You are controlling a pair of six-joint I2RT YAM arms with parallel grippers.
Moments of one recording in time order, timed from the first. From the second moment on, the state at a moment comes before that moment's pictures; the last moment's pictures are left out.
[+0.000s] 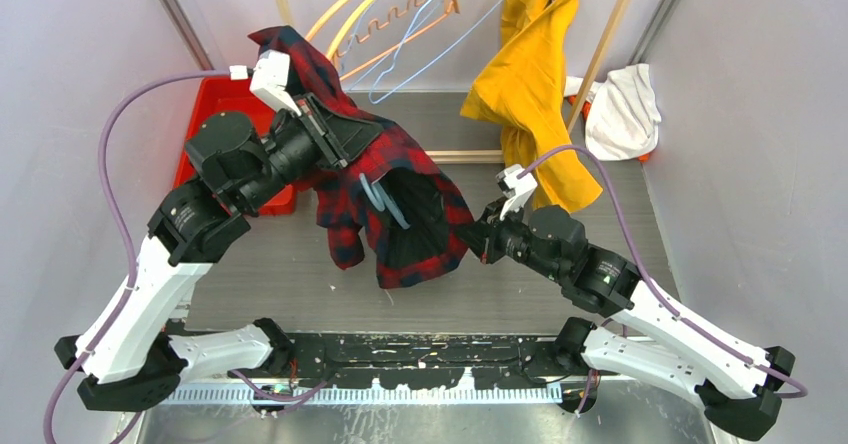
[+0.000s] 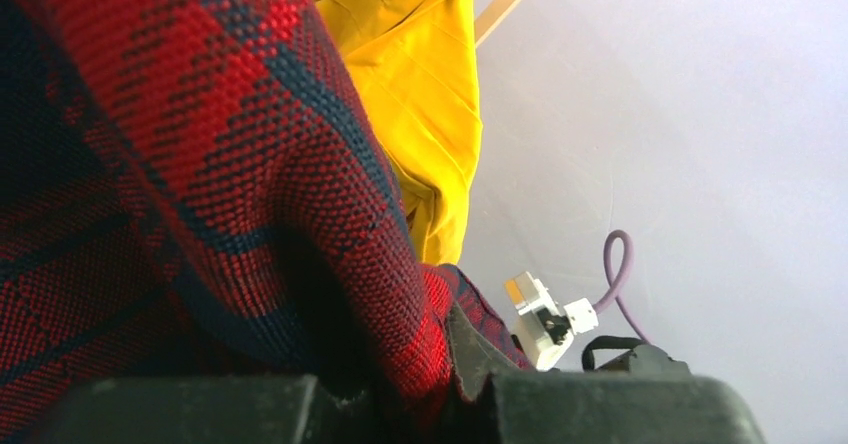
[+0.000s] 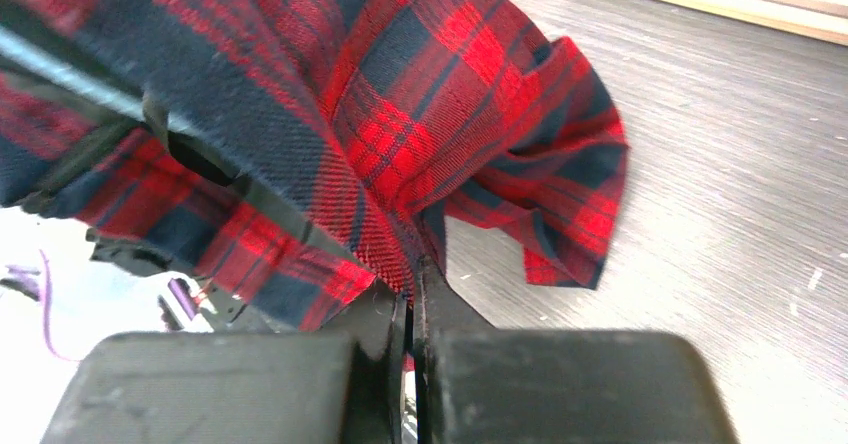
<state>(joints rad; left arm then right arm) -0.77 1.07 1.61 -0.51 -0.08 -0.67 0.92 0.73 0.84 -0.38 0.07 0.46</state>
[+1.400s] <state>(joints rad) -0.77 1.00 1.34 -0.13 -0.07 -0.73 0.92 0.68 0.84 -0.47 0.14 0.45</state>
